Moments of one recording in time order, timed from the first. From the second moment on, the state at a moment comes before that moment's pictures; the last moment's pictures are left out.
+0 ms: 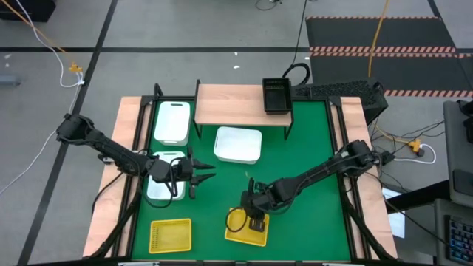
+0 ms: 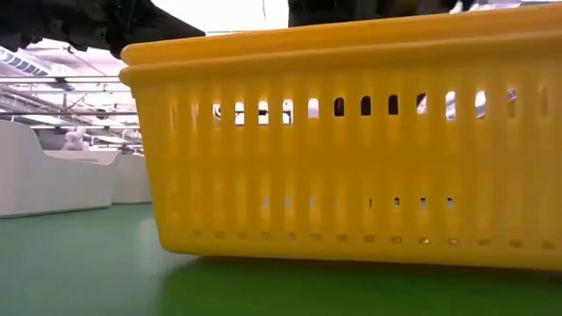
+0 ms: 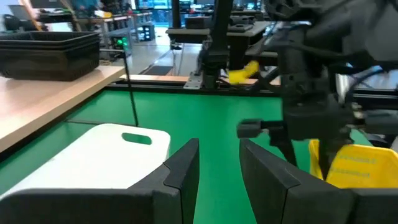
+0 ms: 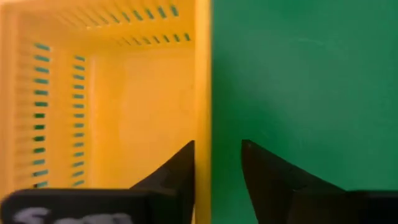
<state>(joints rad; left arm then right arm) -0.39 1.20 0.39 0.70 -0.49 -0.06 0.39 1.92 1.30 -0.47 -0.05 0.63</state>
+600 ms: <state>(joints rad) -0.48 0.89 0.68 -0.19 -0.64 -0.23 0.28 2.09 1.70 -0.42 -0.10 0.27</state>
